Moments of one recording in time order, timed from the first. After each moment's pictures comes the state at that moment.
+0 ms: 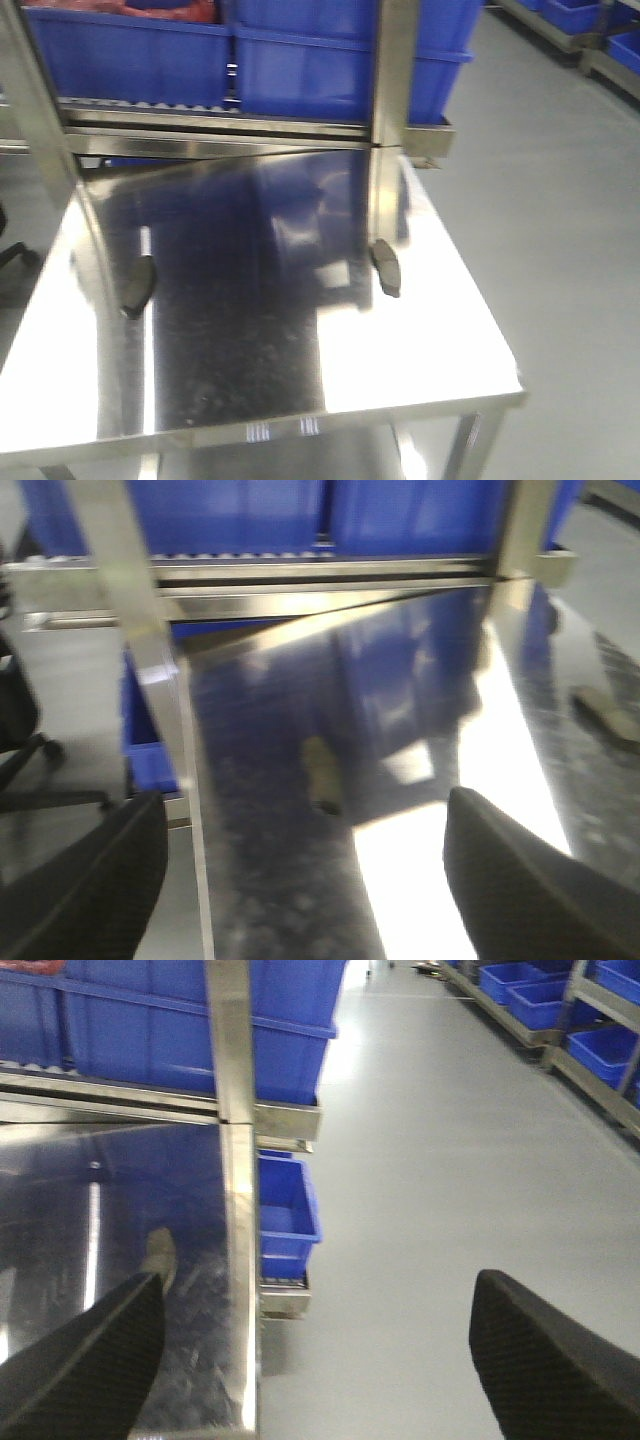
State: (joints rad) left arm -0.02 0.56 -0.93 -0.07 0.86 0.07; right arm 0.08 0.49 -1.03 -0.12 0.93 0.02
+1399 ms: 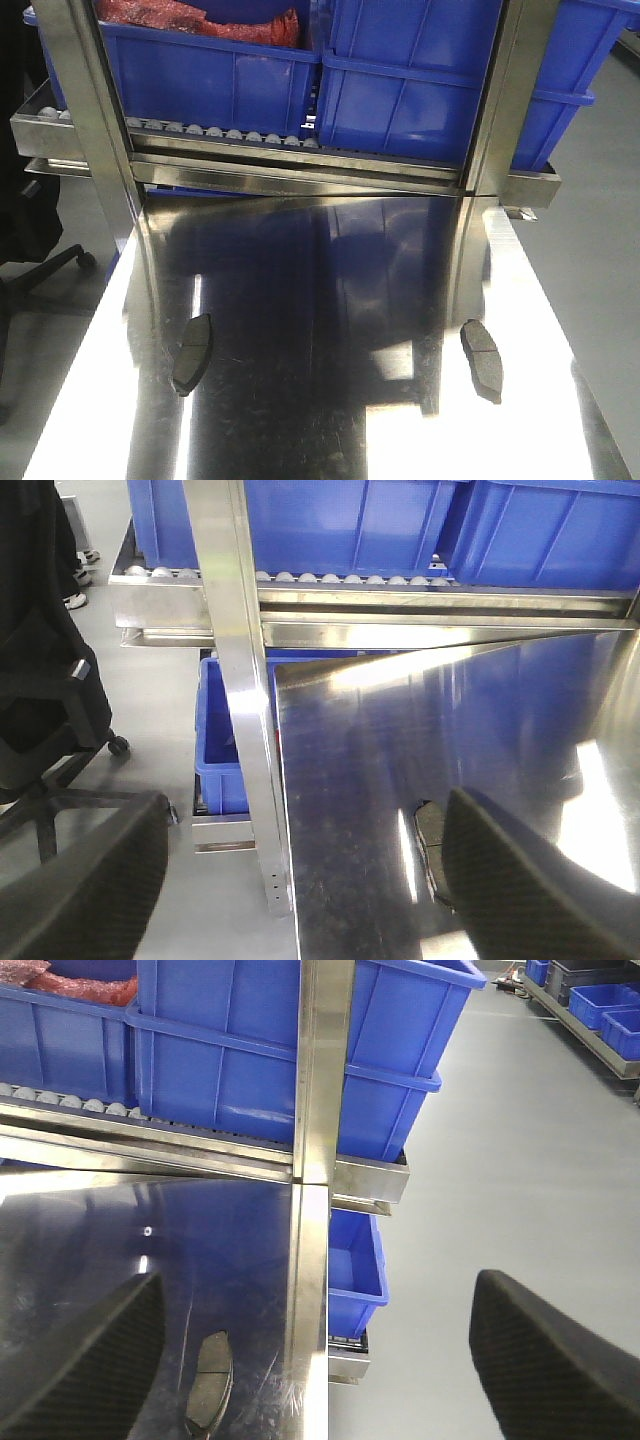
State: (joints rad) left arm -0.02 0.56 -0.93 -0.07 0.86 0.07; right arm 0.08 0.49 -1.03 -0.12 0.93 0.02
